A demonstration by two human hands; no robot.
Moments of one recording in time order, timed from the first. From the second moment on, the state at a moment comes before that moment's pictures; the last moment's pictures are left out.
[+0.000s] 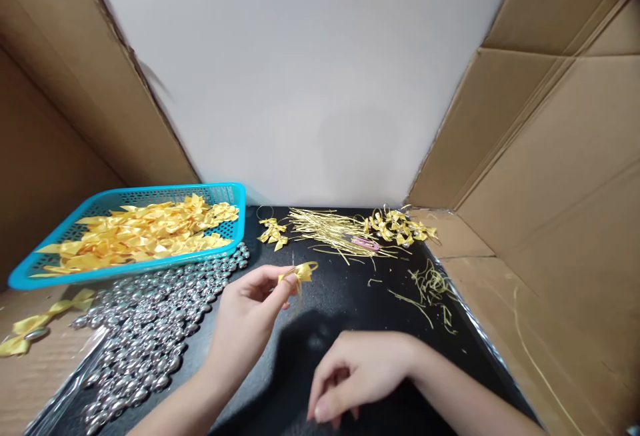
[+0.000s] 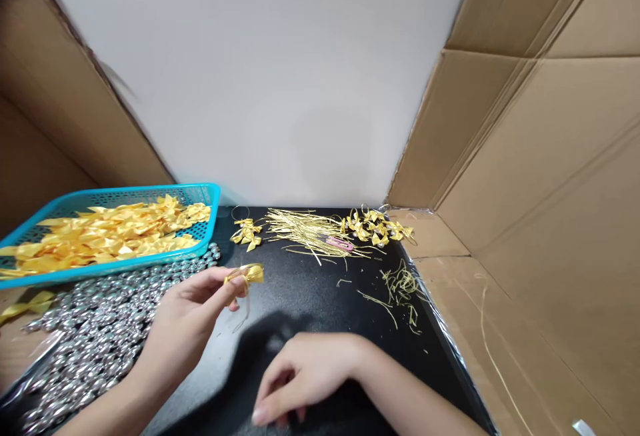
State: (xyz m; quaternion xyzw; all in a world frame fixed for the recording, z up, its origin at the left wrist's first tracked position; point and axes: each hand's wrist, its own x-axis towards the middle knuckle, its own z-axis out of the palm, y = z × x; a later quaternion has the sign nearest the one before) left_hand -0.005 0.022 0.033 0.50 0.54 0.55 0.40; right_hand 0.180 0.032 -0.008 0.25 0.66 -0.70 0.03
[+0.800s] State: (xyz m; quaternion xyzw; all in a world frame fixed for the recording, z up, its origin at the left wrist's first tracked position) left_hand 0.007 0.012 0.029 0.56 0.49 0.39 0.54; right_hand 0.182 0.049 0.021 0.33 0.55 -0.65 -0.40
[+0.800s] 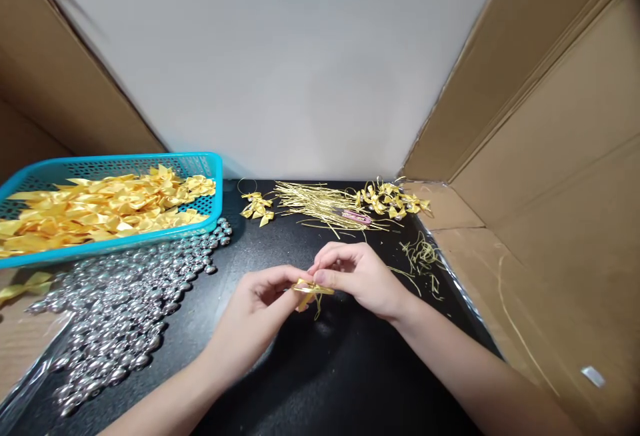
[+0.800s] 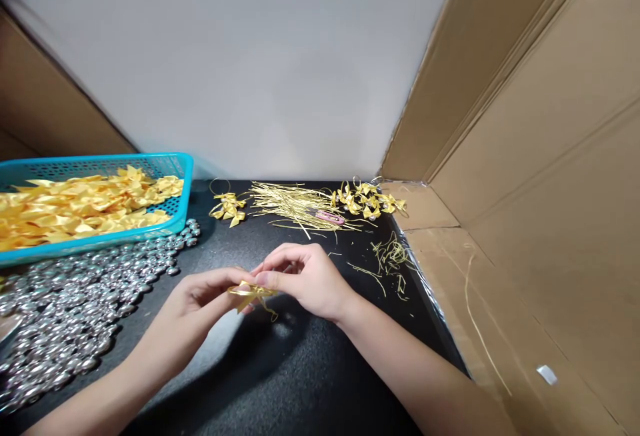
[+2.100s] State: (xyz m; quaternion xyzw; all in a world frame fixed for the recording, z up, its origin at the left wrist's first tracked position) left_hand 0.006 0.010 0.019 0.65 0.43 0.48 0.40; right_hand 0.181 0.045 0.027 0.35 0.56 -0.59 -0.46
